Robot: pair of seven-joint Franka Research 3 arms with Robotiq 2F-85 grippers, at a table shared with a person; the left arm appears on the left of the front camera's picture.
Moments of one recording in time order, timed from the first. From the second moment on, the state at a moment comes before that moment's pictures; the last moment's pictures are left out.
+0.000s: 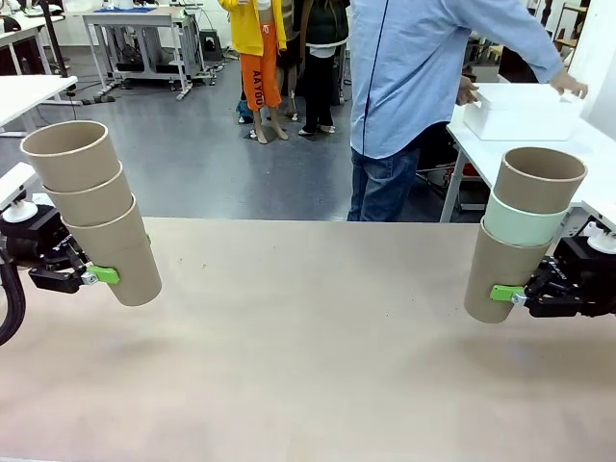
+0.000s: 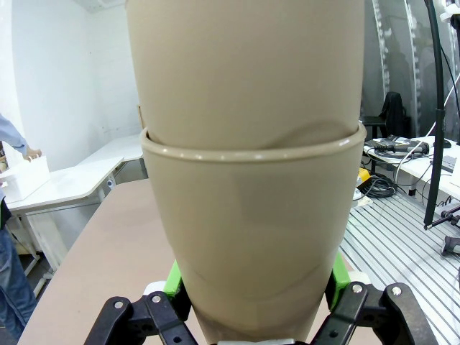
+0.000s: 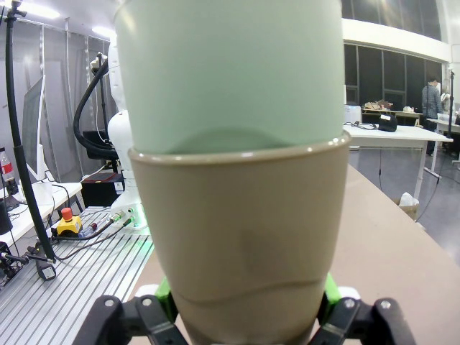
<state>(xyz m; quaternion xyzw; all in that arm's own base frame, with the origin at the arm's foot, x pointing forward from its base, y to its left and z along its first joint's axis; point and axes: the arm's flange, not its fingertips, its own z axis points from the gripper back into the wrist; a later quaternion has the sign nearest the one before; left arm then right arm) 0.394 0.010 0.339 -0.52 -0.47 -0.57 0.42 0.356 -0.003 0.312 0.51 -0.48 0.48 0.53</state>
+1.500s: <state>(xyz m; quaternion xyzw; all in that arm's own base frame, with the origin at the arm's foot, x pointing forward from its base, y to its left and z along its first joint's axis) 0.394 0.010 0.339 -0.52 -0.47 -0.57 0.42 0.356 -0.003 0.312 0.51 -0.48 0.48 0.53</state>
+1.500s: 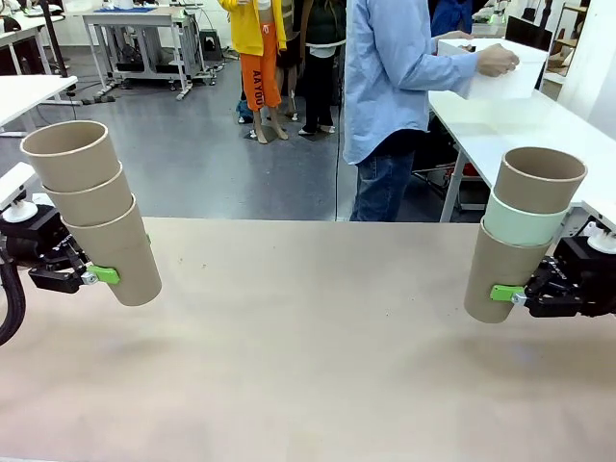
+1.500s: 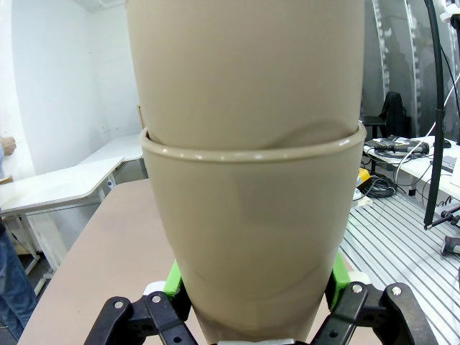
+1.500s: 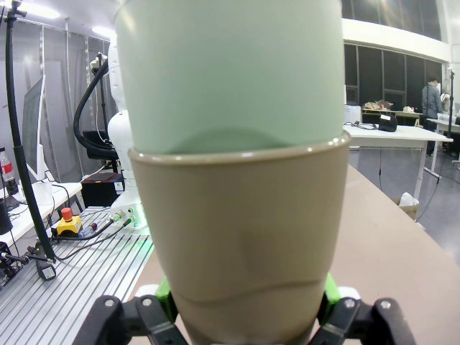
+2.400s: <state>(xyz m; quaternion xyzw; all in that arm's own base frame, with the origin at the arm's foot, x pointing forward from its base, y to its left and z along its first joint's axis) 0.394 0.010 0.339 -0.52 -0.47 -0.57 0.42 0.356 -0.003 0.312 0.51 -0.48 0.48 0.53</state>
